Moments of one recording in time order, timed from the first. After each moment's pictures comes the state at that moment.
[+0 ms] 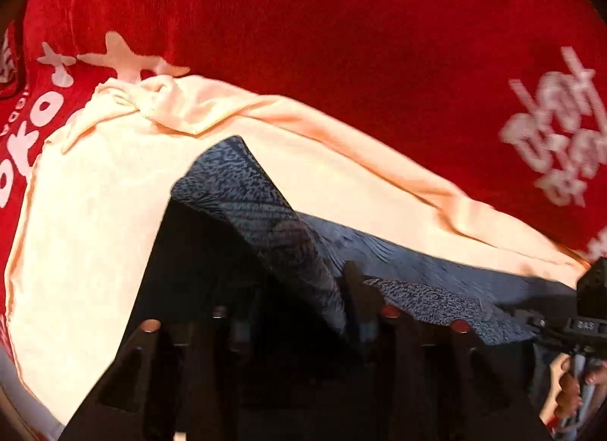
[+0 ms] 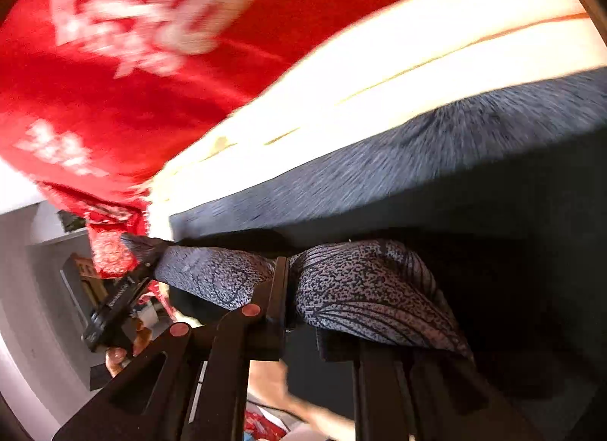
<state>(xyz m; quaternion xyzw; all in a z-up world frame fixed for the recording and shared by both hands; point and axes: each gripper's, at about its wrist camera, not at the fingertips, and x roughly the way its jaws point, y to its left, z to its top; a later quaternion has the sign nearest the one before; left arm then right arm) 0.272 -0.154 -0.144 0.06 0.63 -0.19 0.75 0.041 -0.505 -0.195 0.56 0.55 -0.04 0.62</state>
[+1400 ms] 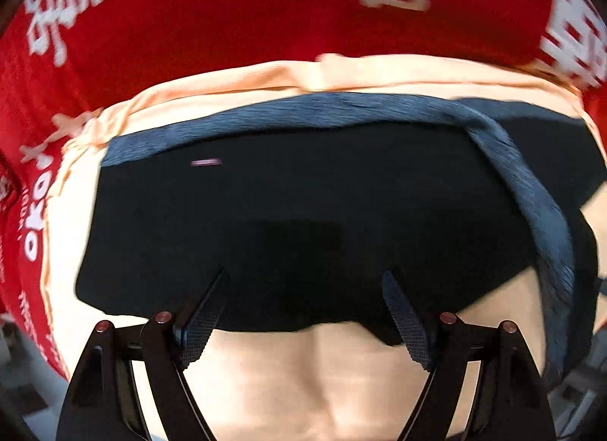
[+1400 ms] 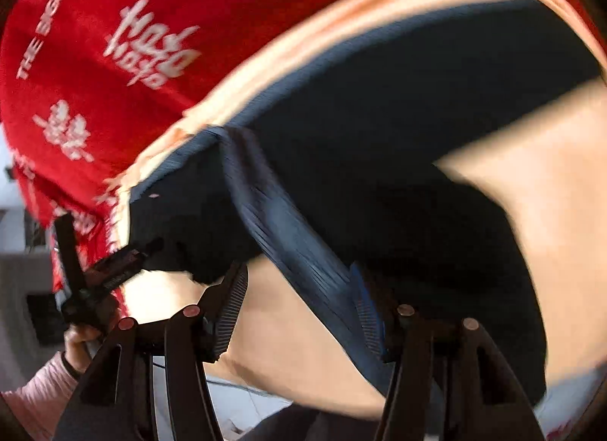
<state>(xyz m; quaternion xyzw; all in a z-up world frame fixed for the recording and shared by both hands) 0.104 -0.233 -0.118 0.27 0.60 -0.28 0.70 -0.197 -0.473 -0.096 0.49 0.52 -0.20 0.67</state>
